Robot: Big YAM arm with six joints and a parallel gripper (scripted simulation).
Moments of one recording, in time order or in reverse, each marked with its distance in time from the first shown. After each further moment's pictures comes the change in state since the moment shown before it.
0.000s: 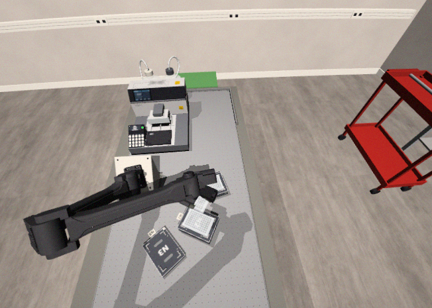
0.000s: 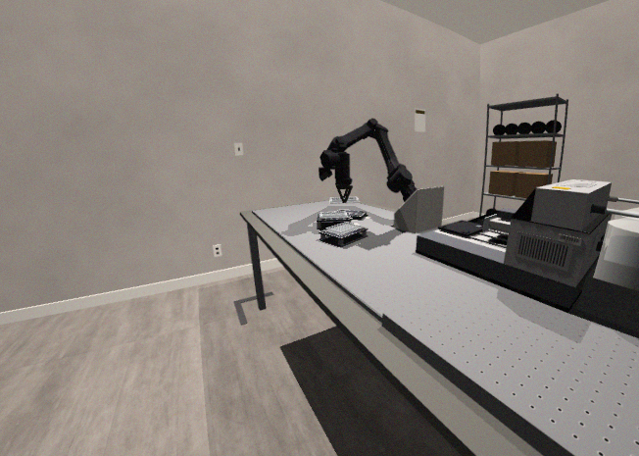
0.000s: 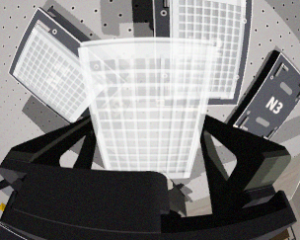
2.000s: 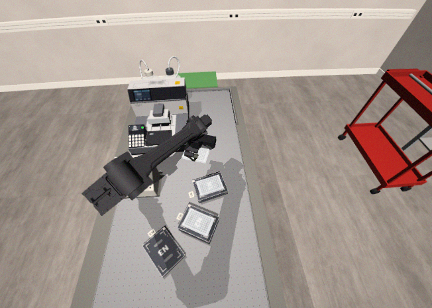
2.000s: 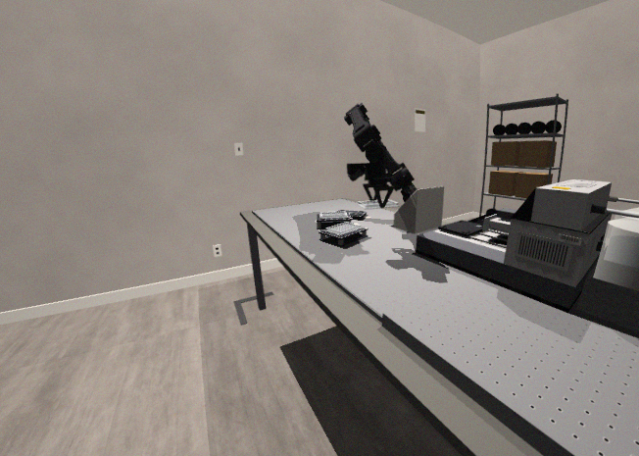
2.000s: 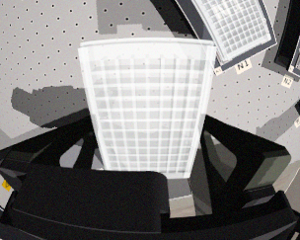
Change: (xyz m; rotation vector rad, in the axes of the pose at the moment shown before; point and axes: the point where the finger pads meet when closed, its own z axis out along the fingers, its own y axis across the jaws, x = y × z) arm 0.106 0.212 -0.018 -0.007 0.005 -0.184
